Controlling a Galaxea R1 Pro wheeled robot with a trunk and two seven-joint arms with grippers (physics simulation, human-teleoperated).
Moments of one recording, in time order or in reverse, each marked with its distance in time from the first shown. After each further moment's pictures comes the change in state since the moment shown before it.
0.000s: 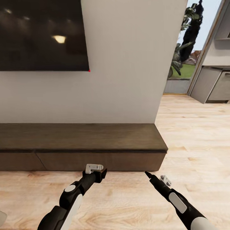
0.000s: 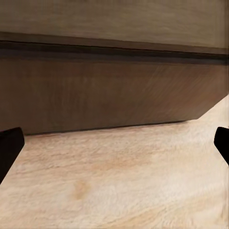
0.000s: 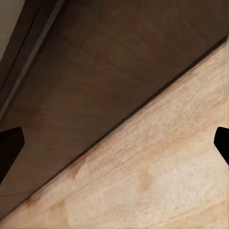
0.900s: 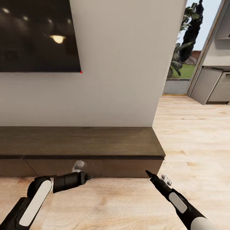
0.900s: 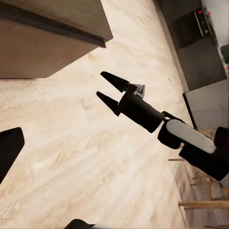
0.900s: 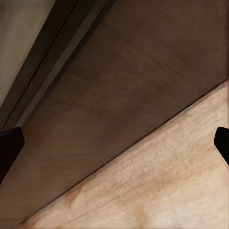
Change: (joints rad) left arm -0.040 0.235 0.182 -0.081 0.507 0.535 -0.578; right arm 0.000 0.001 -0.006 0.000 -0.006 -0.036 0.000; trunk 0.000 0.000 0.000
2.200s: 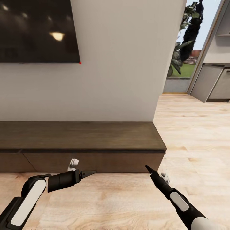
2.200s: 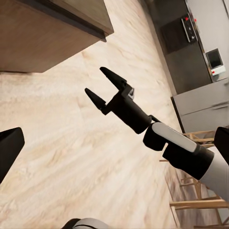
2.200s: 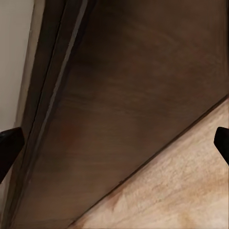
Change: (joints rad) left arm 0.000 0.061 0.005 0.002 0.114 -0.001 -0.023; right arm 0.000 -0.002 -0.009 0.001 -0.161 0.057 0.169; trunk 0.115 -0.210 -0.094
